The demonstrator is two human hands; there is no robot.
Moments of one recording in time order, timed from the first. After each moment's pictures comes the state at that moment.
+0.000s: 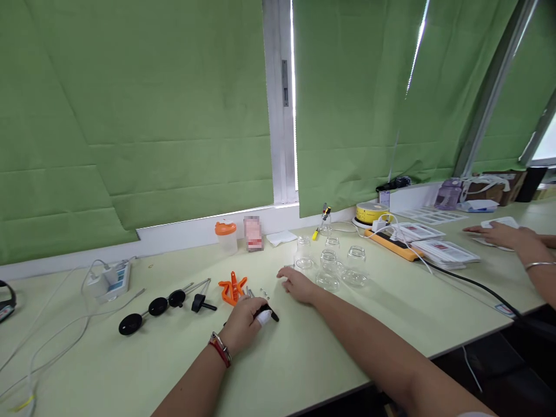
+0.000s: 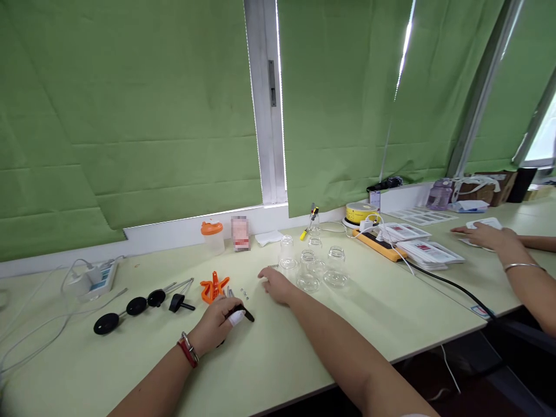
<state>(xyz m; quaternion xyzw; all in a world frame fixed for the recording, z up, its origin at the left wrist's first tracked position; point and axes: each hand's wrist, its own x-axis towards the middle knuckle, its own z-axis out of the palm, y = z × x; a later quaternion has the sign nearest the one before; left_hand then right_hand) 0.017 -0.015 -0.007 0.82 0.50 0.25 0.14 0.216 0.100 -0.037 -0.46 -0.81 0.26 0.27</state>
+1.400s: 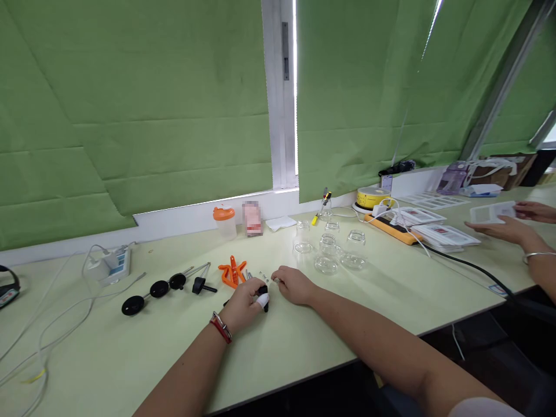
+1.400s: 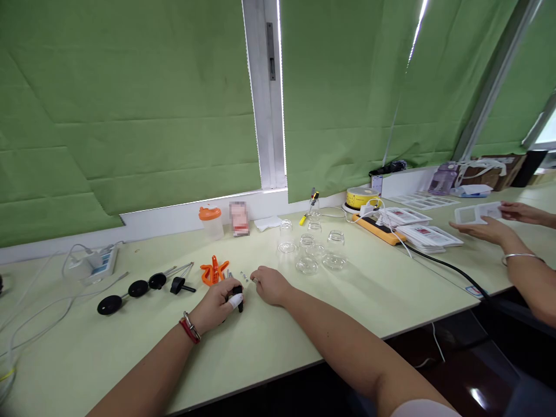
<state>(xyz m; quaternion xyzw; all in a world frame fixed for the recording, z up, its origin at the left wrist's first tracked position) 0.018 -0.010 -0.013 0.79 0.49 0.30 0.21 0.206 0.061 -0.040 -0.37 -0.89 0.15 0.23</state>
